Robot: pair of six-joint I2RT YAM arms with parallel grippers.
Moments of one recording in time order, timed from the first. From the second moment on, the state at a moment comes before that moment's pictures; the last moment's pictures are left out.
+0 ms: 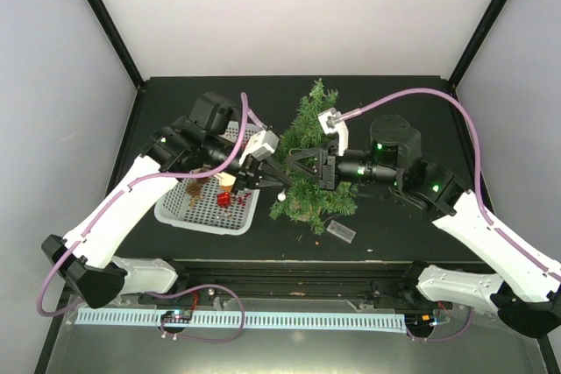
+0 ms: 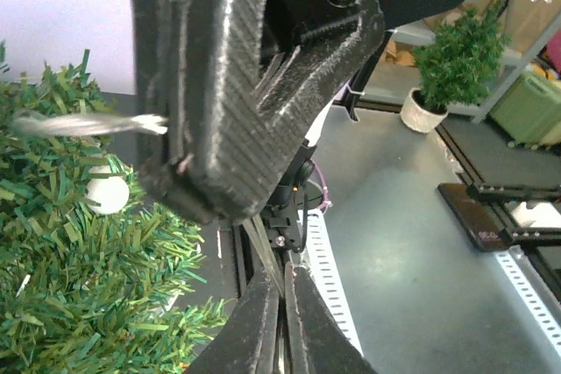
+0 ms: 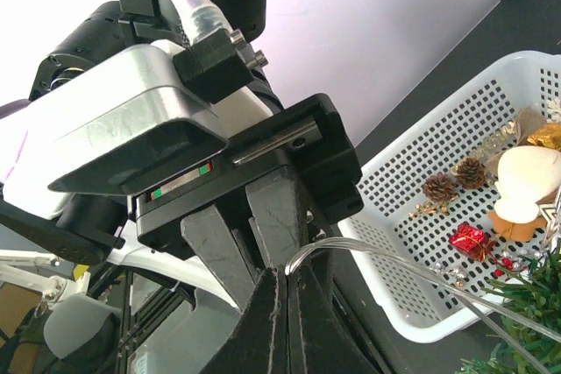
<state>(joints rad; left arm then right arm) -0.62 1.27 1.44 -0.91 1.13 0.40 0.87 1.06 1.29 -0.46 -0.46 0.61</state>
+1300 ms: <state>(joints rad) -0.59 1.28 1.57 -0.75 0.30 0.66 0.87 0.84 1.29 -0.52 -0.32 0.50</state>
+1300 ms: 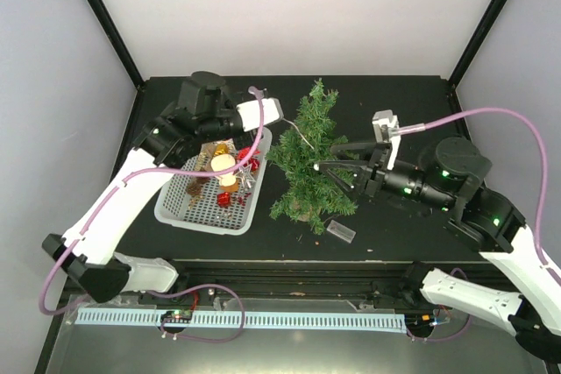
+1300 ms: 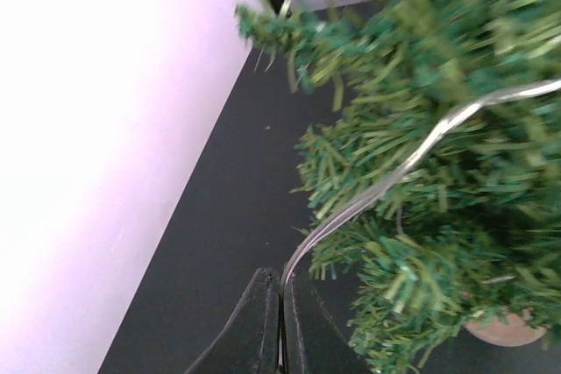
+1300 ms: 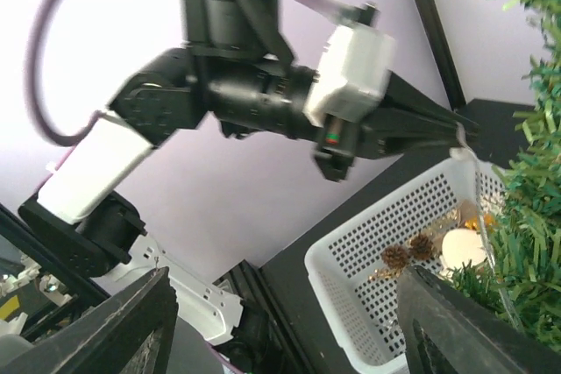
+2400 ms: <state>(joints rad) -0.58 1.46 1.43 -0.52 0.28 0.65 0.87 0.79 1.31 -0.57 -0.23 0.42</state>
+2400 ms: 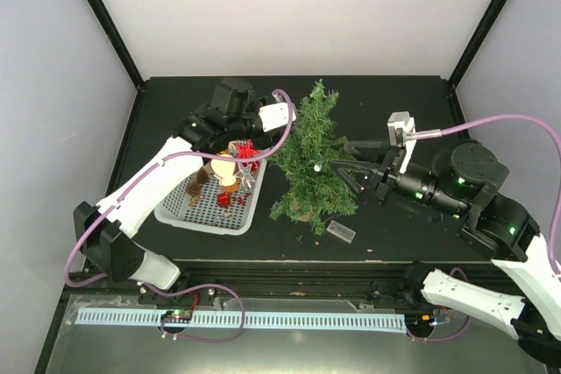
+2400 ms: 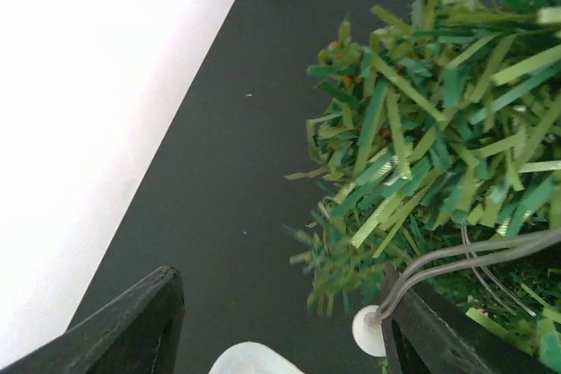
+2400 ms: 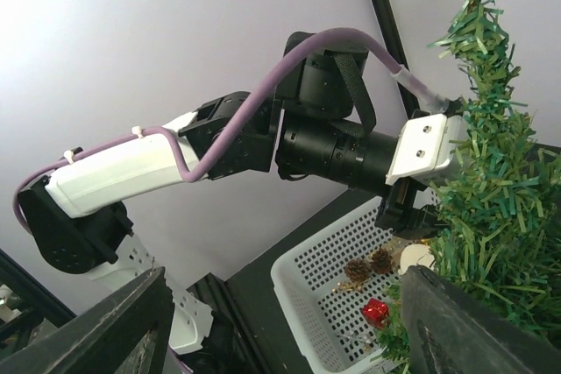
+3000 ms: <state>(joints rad) -0.41 1.35 1.42 -0.53 0.25 0.56 0.87 0.74 1.25 -0.57 -0.17 0.42</state>
